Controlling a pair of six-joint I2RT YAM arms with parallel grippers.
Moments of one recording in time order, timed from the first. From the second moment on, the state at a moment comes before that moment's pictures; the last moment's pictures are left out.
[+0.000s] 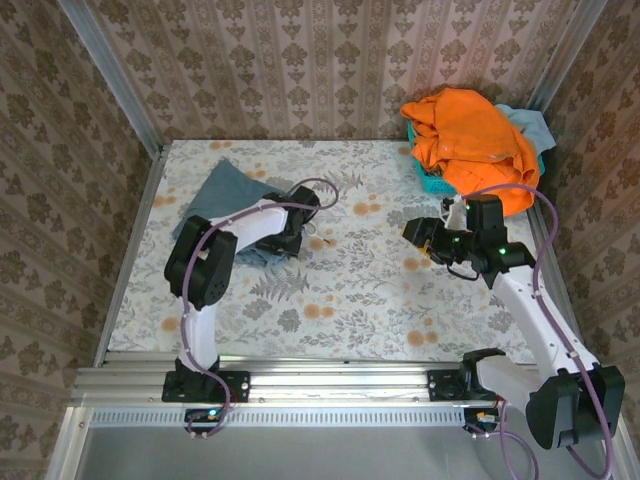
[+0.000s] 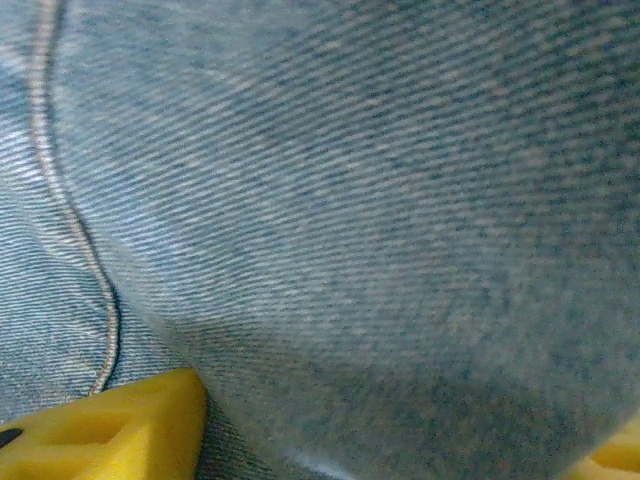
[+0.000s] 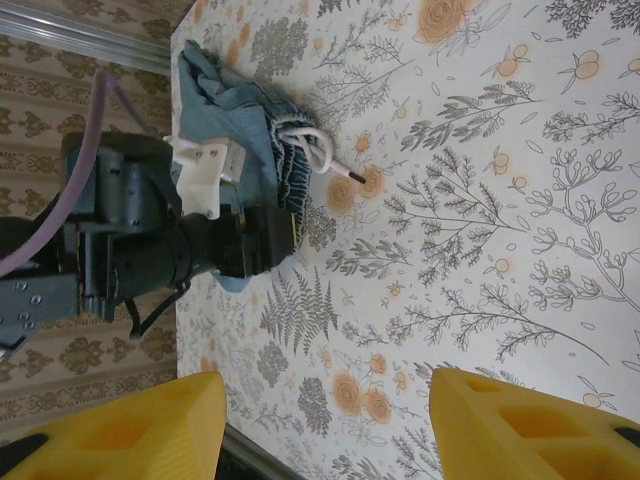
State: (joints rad) left arm -0.60 2.01 1.42 -0.89 -0.37 -0.34; right arm 0.09 1.04 0.84 -0.53 -0.61 0.71
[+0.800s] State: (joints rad) left arm -0.20 2.59 2.42 -1.11 -0.38 -0.06; right arm 0.09 1.09 0.84 -0.53 -0.61 0.71
